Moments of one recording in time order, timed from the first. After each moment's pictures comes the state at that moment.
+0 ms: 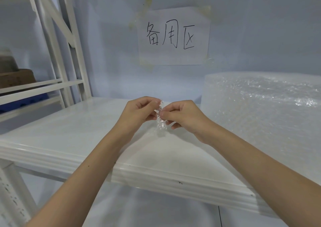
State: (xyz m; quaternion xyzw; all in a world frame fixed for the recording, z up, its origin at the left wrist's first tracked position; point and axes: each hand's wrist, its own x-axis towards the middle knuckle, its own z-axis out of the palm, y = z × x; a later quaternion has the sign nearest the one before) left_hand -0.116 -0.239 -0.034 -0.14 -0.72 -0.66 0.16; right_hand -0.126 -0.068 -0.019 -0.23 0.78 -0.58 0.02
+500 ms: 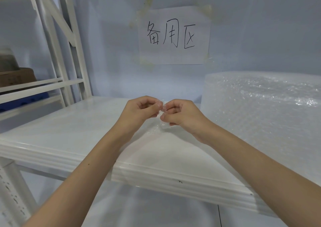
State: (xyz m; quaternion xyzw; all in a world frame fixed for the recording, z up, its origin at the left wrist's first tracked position) left_hand -0.119 -0.240 -0.036 -0.15 -0.73 -0.65 0.17; right_hand -0.129 -0.071 -0.023 -0.23 0.77 -0.60 0.01
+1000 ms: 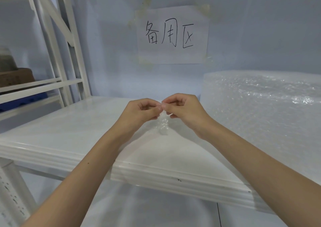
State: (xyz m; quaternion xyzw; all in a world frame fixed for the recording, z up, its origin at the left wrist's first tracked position) left_hand -0.120 -0.241 -0.039 -0.15 -0.74 -0.65 0.14; right_hand -0.132 -0.068 -0.019 -0.24 0.75 -0.61 -0.06
